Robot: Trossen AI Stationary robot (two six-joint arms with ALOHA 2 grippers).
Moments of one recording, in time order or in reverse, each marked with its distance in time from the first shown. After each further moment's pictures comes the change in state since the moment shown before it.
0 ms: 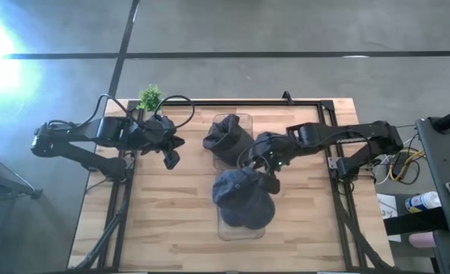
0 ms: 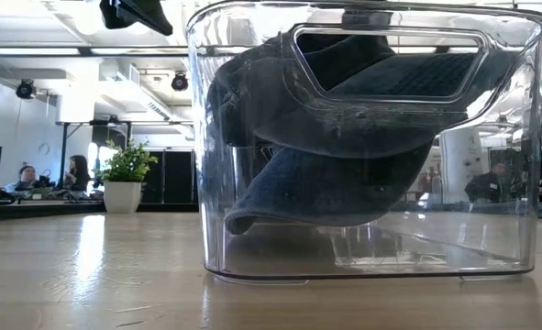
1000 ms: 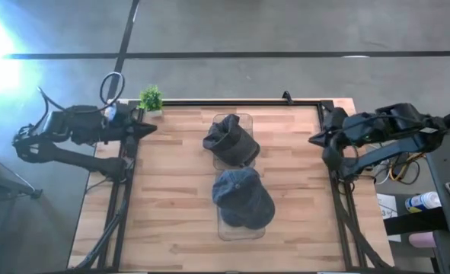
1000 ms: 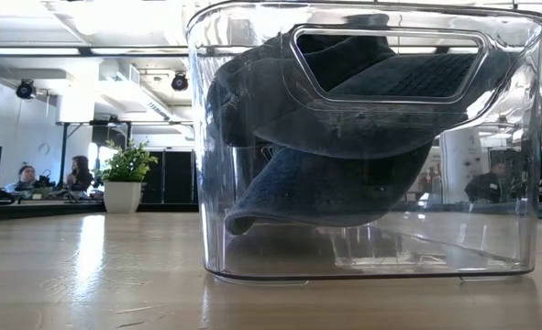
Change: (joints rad) left arm 0.000 -0.342 0.000 0.044 0.014 -0.008; right arm 0.089 -0.537 -0.007 -0.407 0.471 0.165
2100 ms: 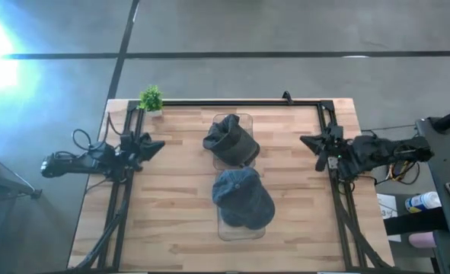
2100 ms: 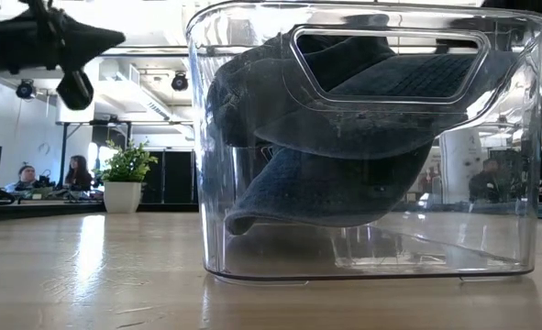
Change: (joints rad) left arm -0.003 -0.684 -1.154 1.108 0.029 -0.134; right arm 0.019 -0.719 -1.043 1.034 0.288 -0.118
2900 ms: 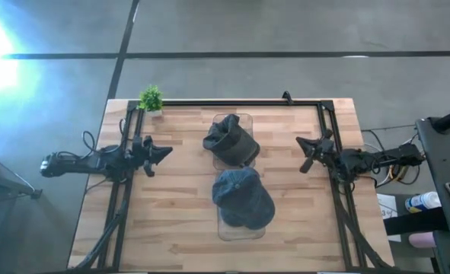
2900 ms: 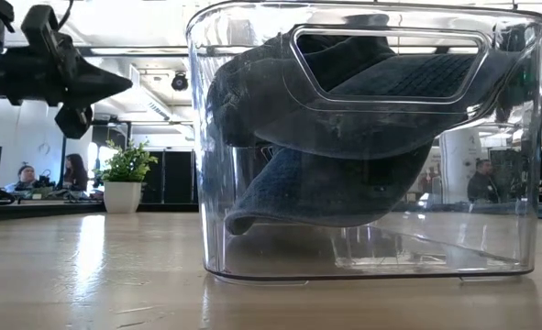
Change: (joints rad) left arm -0.002 0.031 -0.073 -0.156 -0.054 0.112; right arm -0.001 -0.209 -0.465 0.404 0.243 -0.363
